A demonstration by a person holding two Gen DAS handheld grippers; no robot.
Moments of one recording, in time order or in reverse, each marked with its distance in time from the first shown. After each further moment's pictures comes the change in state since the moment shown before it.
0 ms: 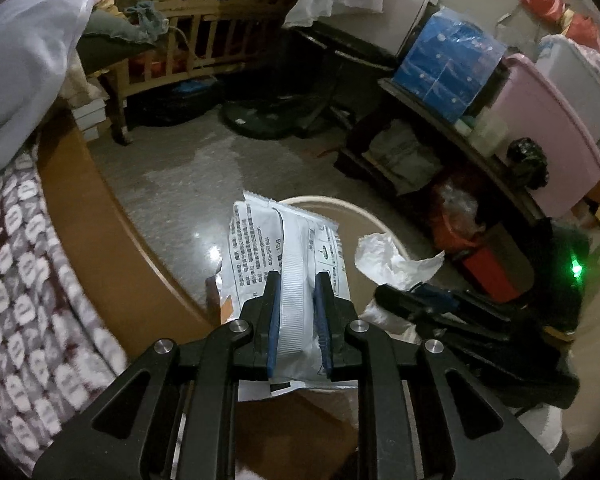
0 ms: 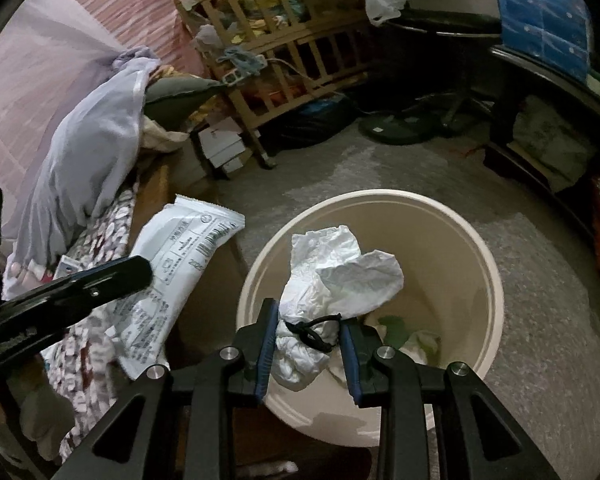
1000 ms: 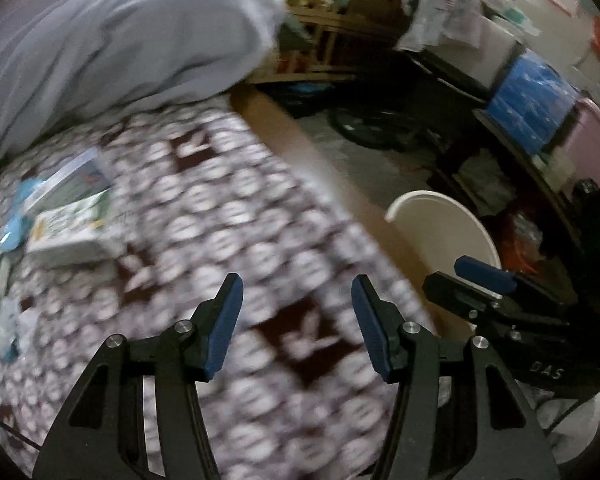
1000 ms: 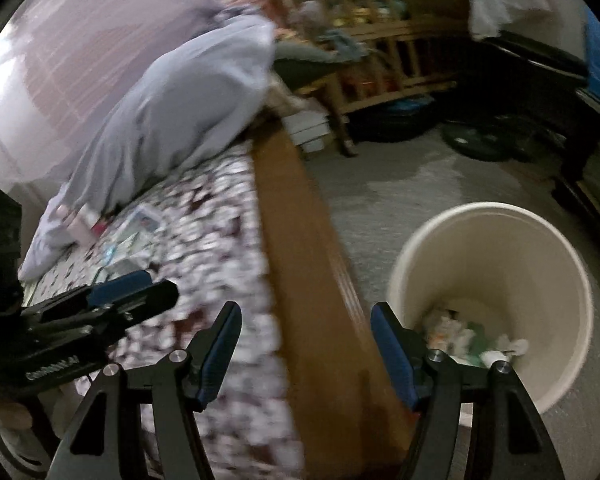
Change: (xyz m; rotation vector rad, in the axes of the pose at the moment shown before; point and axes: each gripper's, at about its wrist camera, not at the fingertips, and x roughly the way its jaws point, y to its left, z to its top) left arm -0.113 0.113 -0.080 -0.186 -0.039 0.295; right arm 0.005 0.148 -0.023 -0.197 0.049 0.179
